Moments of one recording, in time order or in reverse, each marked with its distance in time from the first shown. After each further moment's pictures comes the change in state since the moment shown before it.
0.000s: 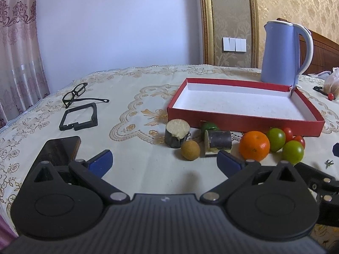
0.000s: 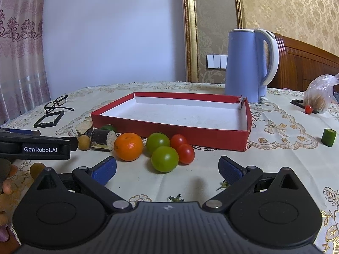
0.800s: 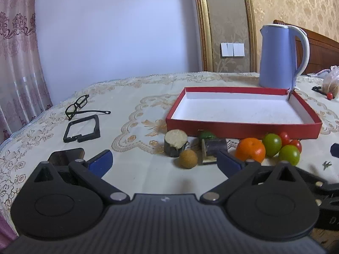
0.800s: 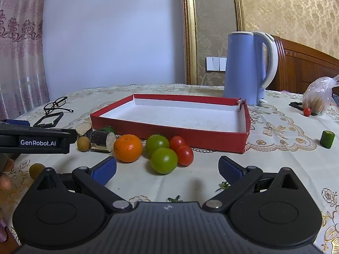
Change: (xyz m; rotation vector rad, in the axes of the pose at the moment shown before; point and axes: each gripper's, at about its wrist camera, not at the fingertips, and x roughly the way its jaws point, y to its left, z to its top) left arm -0.012 -0.008 0.010 0.039 -0.041 0.021; right arm -0.002 0.003 0.001 -0.004 -0.006 -0.008
